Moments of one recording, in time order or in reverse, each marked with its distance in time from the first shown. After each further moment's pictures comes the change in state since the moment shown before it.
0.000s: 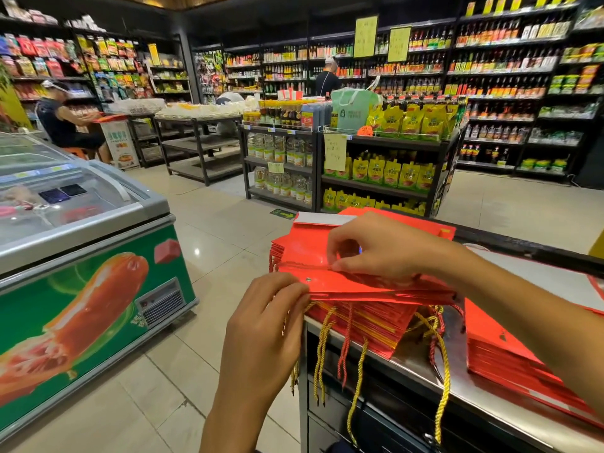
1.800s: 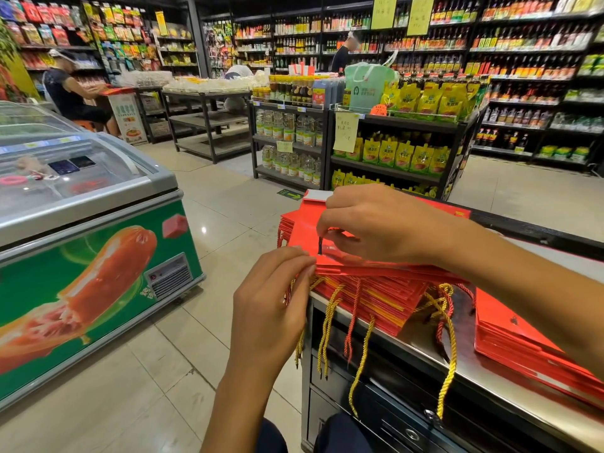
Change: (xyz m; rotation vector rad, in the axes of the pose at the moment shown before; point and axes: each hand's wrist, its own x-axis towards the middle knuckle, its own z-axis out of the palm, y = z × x) left_hand -0.004 0.001 0.004 -0.065 0.105 -0.092; right_hand 0.002 -0.021 0.006 -0.444 0.256 -0.487
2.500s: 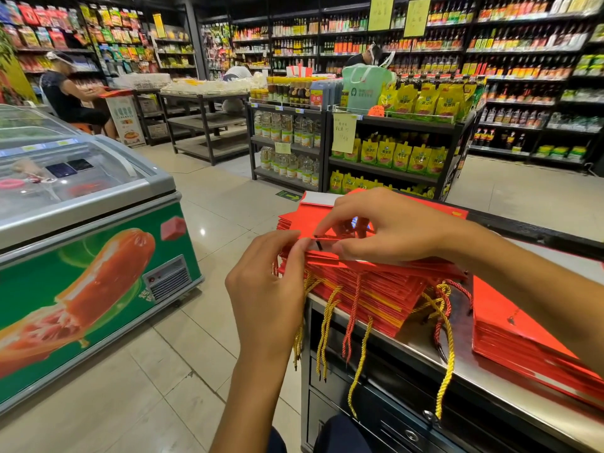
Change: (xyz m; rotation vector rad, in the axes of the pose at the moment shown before) left_hand 0.024 0.022 0.007 -0.156 0.147 -0.297; right_hand -0.009 0.003 -0.013 0.500 -0.181 0.363
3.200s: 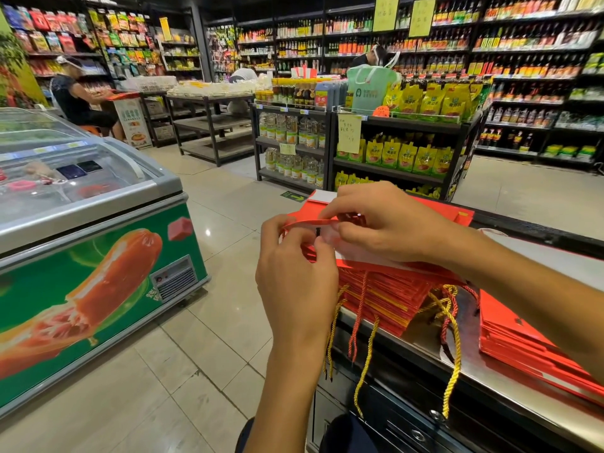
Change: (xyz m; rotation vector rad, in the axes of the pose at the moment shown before) left_hand 0.007 0.027 0.019 0.140 -0.019 -0.203; right_hand 0.005 -0.014 0.005 -0.116 0.200 -0.123
